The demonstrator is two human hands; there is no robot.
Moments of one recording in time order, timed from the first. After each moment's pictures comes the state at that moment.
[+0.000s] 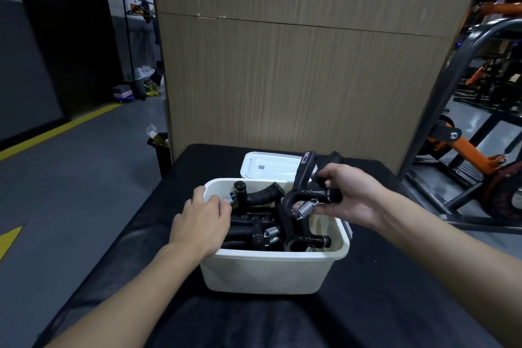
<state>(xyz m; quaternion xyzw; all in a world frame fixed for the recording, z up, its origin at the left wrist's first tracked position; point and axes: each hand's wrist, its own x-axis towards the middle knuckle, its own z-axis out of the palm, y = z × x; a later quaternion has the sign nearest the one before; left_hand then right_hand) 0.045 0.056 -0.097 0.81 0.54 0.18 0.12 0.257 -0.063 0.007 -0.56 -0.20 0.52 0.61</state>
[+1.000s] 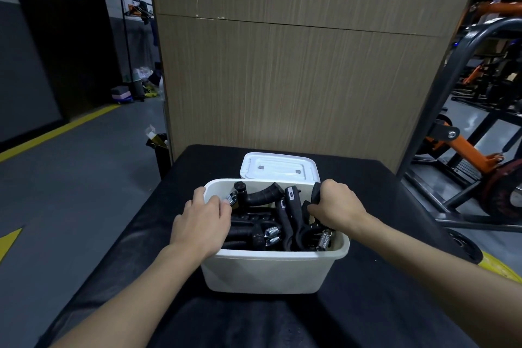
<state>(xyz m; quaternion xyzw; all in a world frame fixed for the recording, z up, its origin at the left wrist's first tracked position) 0.044 0.056 -0.097 0.81 0.54 0.19 0.12 0.263 -0.051 -0.040 -0.86 -0.47 0.07 0.19</state>
